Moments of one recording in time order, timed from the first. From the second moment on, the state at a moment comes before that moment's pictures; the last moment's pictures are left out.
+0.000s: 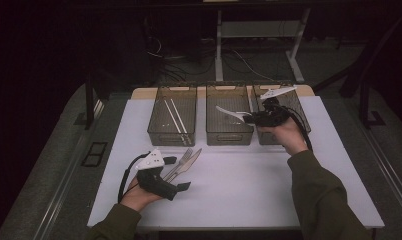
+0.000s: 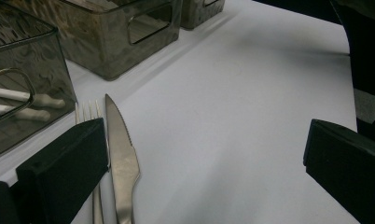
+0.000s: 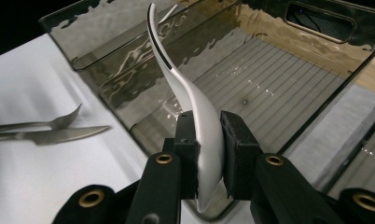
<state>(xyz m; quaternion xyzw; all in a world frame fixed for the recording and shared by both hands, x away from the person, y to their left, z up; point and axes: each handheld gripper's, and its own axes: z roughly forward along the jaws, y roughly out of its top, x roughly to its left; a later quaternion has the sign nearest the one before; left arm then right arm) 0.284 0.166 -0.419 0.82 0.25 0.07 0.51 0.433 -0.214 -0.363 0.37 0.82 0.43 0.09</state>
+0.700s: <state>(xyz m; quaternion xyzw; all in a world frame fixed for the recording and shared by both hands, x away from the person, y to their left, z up) 0.284 0.166 -0.418 0.82 0.24 0.07 0.52 0.457 -0.179 -0.389 0.37 0.86 0.34 0.09</state>
